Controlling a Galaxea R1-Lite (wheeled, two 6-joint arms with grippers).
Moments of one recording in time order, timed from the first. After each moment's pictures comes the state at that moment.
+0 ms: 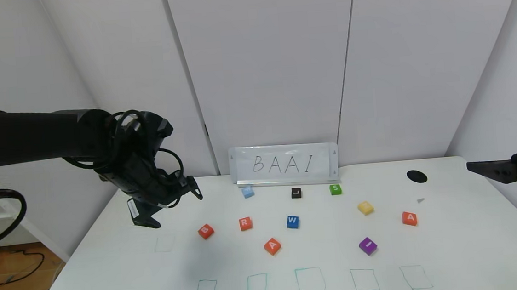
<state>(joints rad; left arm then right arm) -0.18 2.07 -1.67 0.76 0.01 -0.79 0.04 1.32 -0.88 0.05 0.00 -0.07</state>
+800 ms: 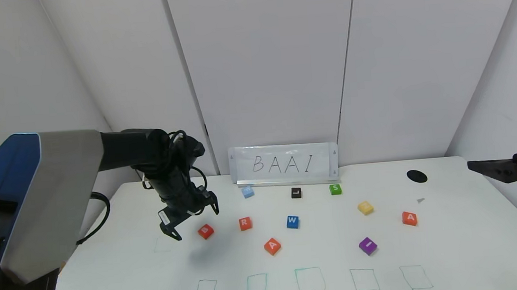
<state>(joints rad) -0.21 2.37 -1.94 0.91 0.02 -0.90 0.04 1.31 -0.88 0.05 0.01 -0.08</state>
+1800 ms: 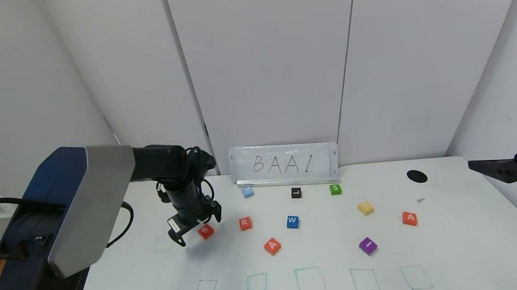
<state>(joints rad) -0.23 2.48 -1.96 0.86 0.11 -0.95 0.05 1.30 -0.87 0.04 0.01 -0.08</state>
